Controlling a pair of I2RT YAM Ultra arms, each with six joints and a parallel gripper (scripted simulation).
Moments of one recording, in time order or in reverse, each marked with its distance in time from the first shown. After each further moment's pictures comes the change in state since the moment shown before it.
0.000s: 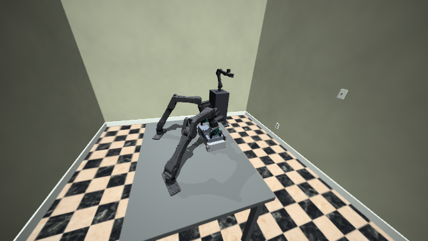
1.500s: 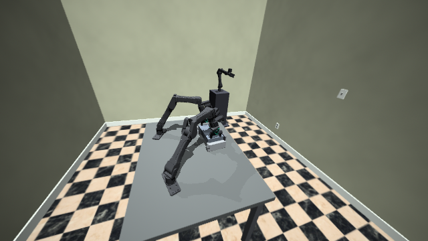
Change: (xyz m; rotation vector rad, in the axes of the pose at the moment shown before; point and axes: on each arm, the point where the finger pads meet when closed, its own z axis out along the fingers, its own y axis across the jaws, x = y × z) left arm -0.001 -0.001 0.001 0.006 0.001 0.001; right arm -0.001 -0.001 -0.001 0.005 -0.002 0.000
